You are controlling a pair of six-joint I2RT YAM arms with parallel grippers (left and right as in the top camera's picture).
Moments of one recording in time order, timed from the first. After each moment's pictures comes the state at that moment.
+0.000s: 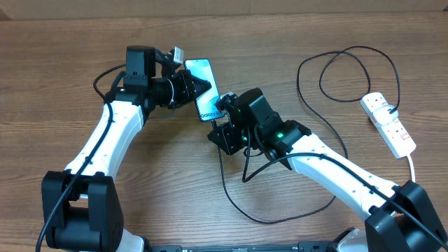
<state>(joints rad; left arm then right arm) -0.13 1.70 1.20 -0.35 0.78 -0.57 0.67 1.60 1.05 -0.30 -0.37 0.28</state>
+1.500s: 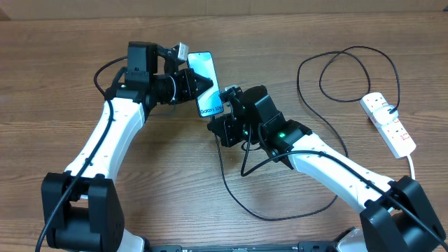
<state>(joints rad) -0.15 1.70 1.25 -0.41 0.76 -0.46 0.63 1.61 1.00 -0.11 -0.38 0.38</state>
